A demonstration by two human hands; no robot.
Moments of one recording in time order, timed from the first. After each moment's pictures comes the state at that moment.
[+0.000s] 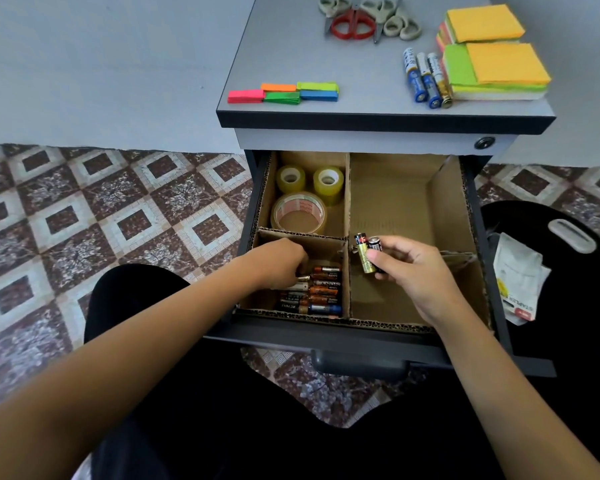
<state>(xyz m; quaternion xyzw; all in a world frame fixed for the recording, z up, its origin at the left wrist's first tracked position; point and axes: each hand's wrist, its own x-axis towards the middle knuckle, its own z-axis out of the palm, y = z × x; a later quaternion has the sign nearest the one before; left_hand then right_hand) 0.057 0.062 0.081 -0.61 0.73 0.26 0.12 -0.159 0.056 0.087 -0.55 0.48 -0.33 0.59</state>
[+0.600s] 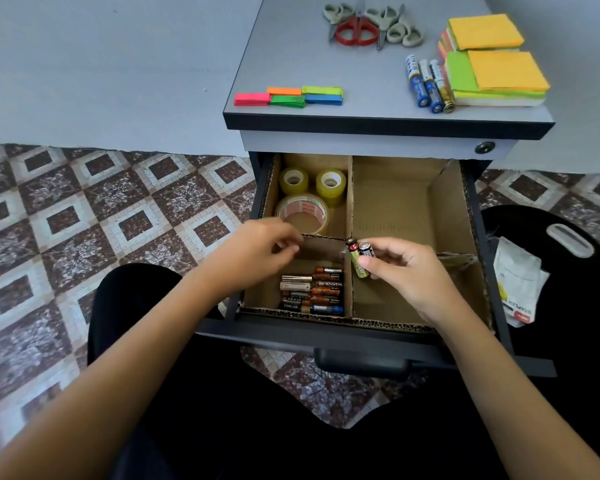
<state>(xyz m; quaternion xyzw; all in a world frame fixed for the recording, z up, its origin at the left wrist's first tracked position) 0.080 0.097 0.119 -0.62 0.74 0.19 -0.20 -0.155 0.061 0.099 -0.64 0.43 -0.32 0.55</state>
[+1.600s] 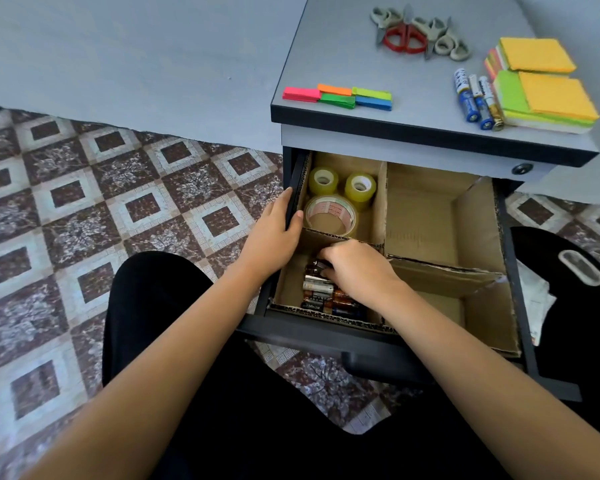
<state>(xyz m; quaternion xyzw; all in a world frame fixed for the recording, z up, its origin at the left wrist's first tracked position) 0.093 0.081 0.079 -0.74 0.52 0.26 -0.34 -0.056 0.047 0.080 -0.91 0.39 0.06 0.14</state>
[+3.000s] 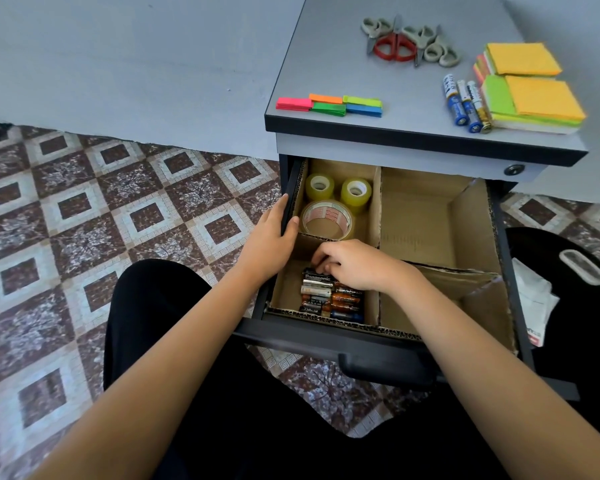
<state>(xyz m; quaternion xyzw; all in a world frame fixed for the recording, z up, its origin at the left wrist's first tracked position) 0.093 0.081 0.078 -0.75 0.52 0.25 -0.33 -0.061 0.031 0.100 -0.86 0.37 0.09 0.35</state>
